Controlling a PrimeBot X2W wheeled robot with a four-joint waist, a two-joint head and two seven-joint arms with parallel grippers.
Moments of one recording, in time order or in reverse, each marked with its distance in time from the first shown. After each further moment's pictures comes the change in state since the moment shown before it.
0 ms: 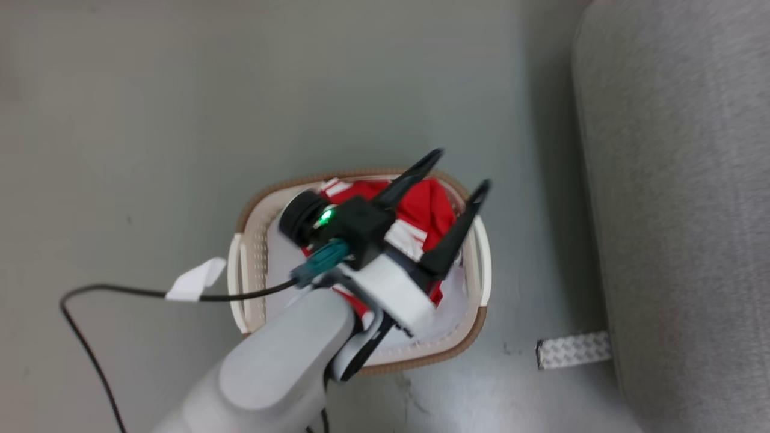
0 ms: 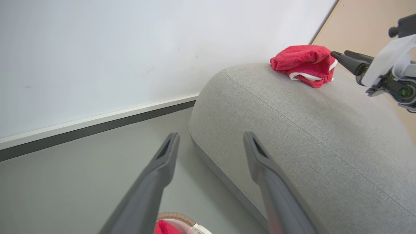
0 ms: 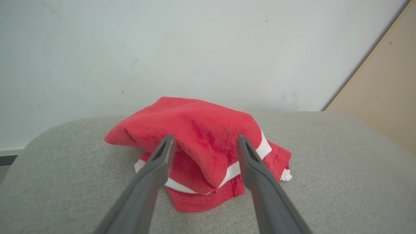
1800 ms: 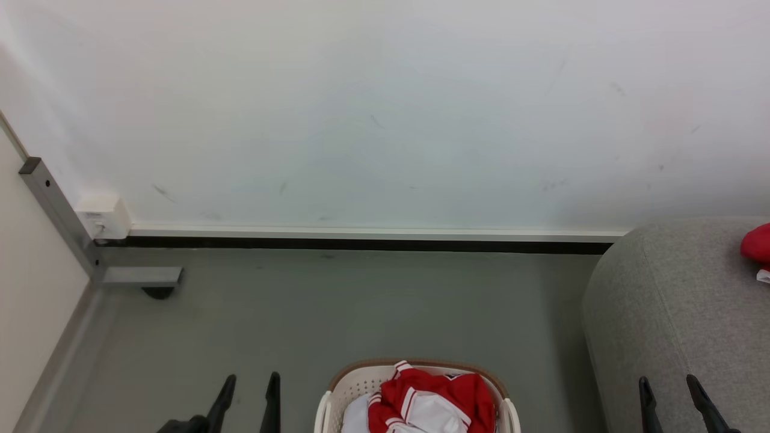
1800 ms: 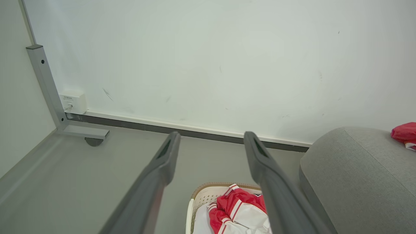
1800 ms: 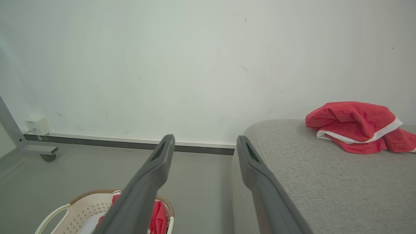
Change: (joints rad) left arm 0.822 -0.133 0.745 0.008 0.258 -0.093 -0.025; right arm 0.973 0.340 0.382 -0.572 0.112 0.000 -0.002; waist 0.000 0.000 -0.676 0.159
